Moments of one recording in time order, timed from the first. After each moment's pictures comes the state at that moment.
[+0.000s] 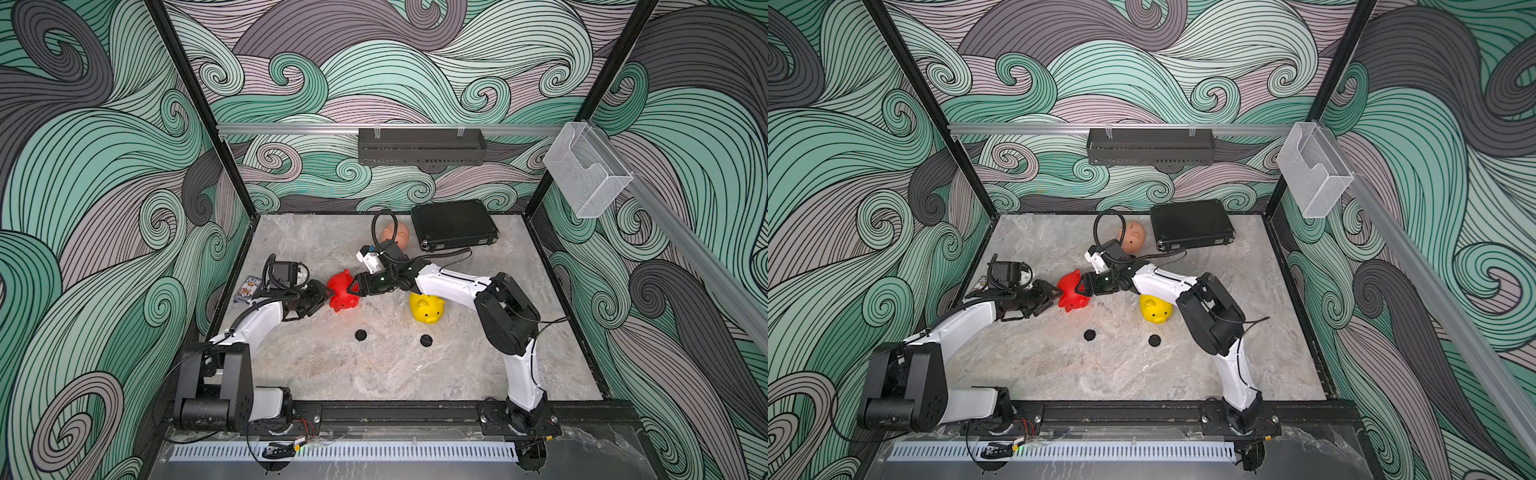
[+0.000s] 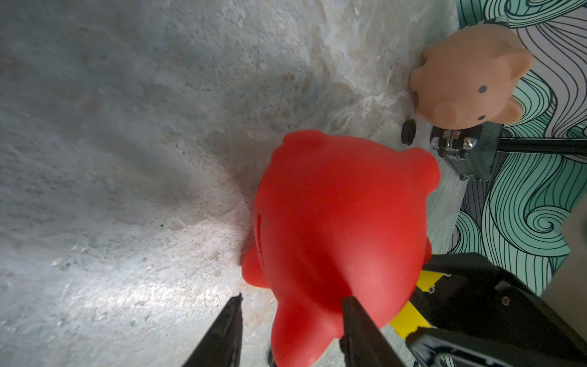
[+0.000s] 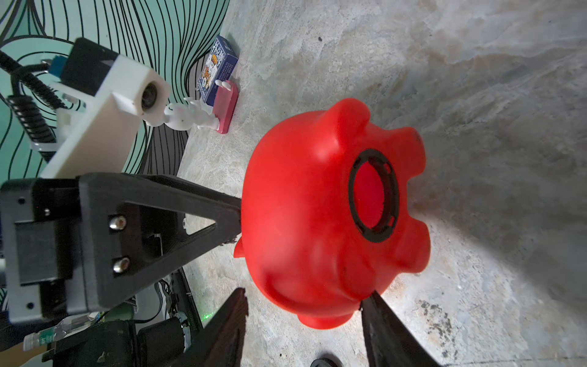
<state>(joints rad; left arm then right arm) -0.03 1.35 0.71 -0.35 0.46 -0.70 0.78 2.07 1.50 -0.21 -0.51 0.51</state>
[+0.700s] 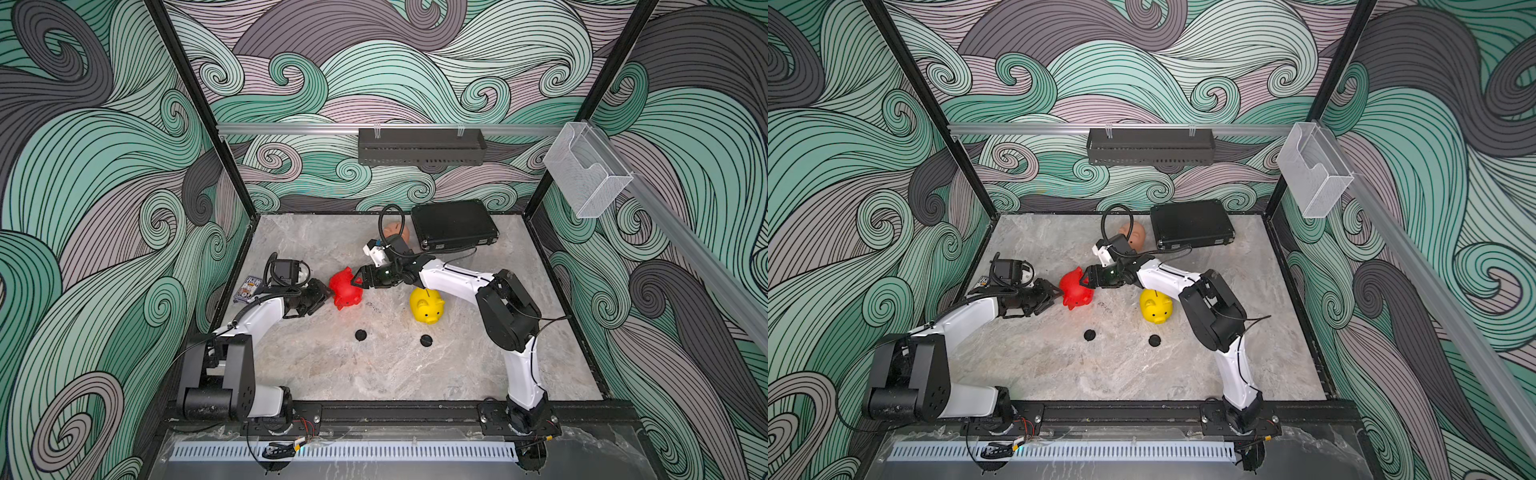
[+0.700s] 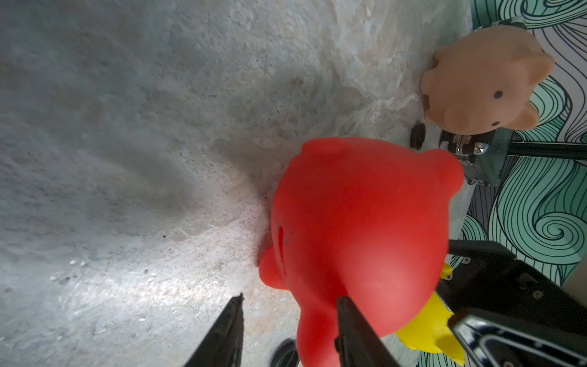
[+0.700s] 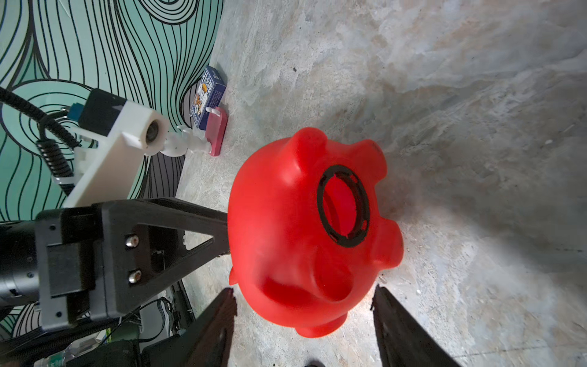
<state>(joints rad) -0.03 1.39 0.74 -0.35 0.46 -0.70 0.72 2.08 1.51 -0.21 -0.51 0.54</state>
